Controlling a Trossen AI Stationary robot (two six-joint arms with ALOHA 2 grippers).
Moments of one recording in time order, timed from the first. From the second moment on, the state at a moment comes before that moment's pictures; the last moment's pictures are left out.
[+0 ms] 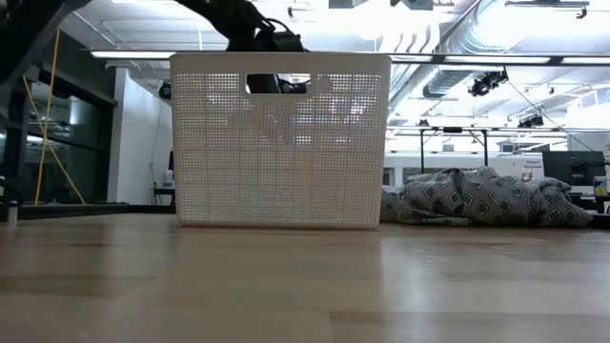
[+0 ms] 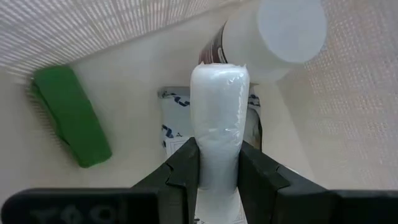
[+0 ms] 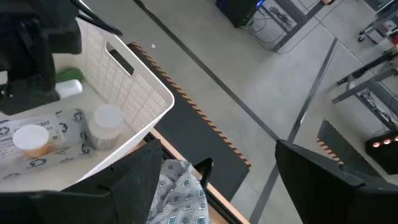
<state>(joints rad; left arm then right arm) 0.57 1.91 1.74 -0.92 0.00 -0.58 -0.28 1.65 2.30 -1.52 0.75 0.17</state>
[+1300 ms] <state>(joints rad) 0.56 2.00 1.74 -0.87 0.11 -0.55 -0.31 1.65 2.30 -1.51 0.72 0.17</state>
